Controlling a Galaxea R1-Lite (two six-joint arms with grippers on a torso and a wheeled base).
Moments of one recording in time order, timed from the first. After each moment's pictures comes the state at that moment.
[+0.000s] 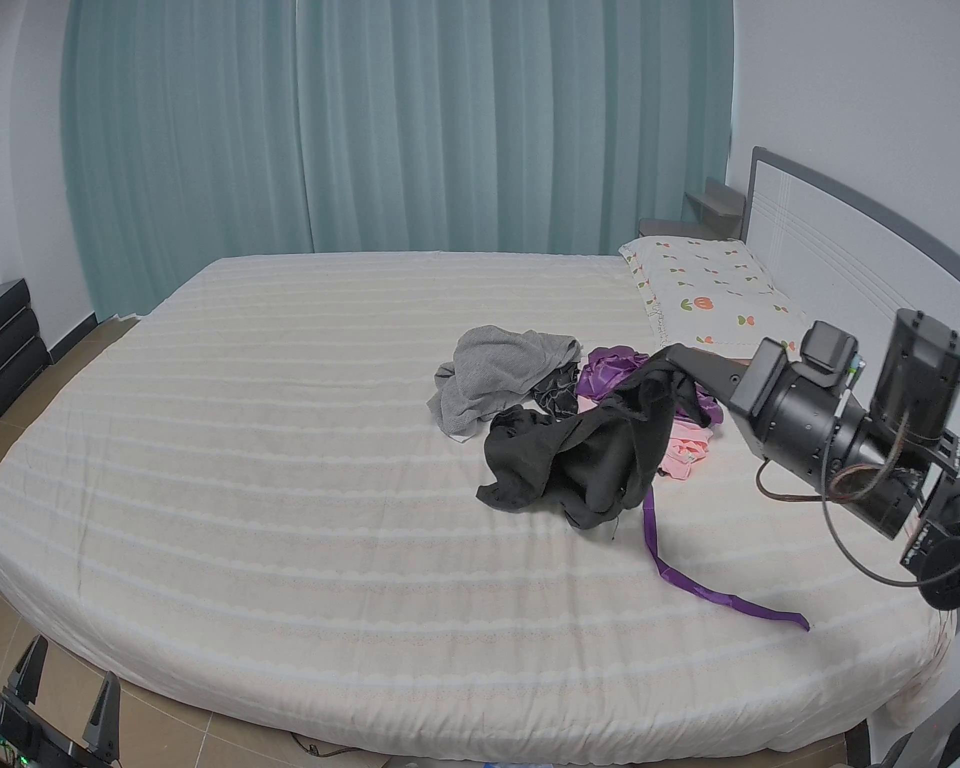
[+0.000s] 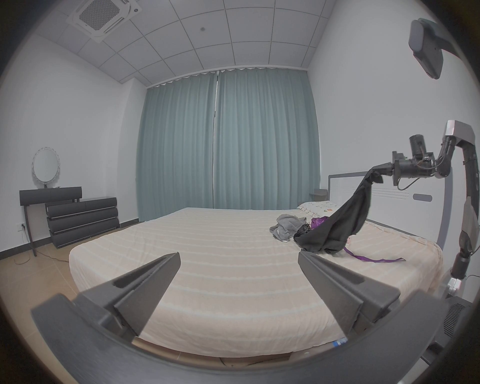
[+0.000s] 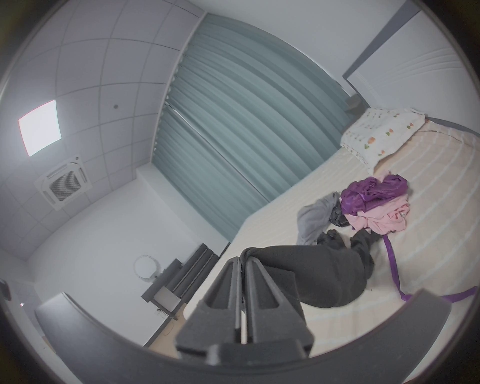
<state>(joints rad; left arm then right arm) 0.00 0.02 -0.02 0.00 0.01 0.00 0.57 1.57 -0.64 -0.94 0.01 0.75</state>
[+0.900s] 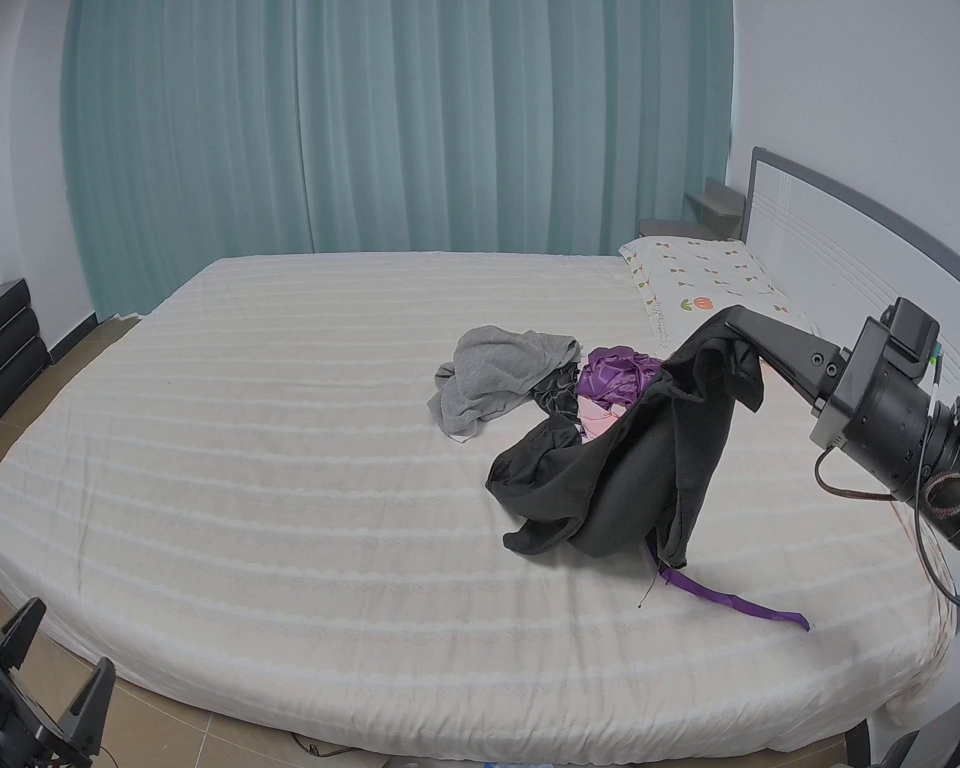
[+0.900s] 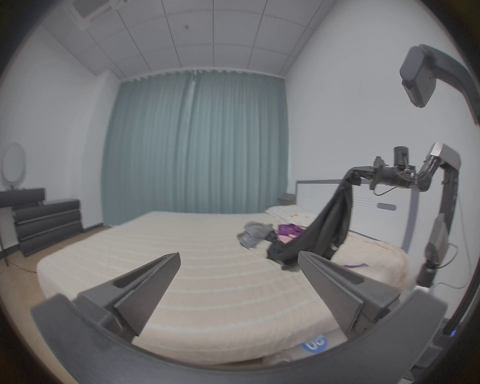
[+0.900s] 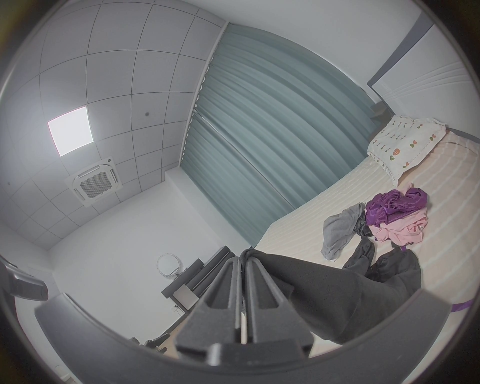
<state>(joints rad) -0.02 0.18 -0.16 -0.03 -0.19 -0.02 0.59 1.36 -0.57 -0.95 0.09 0.73</state>
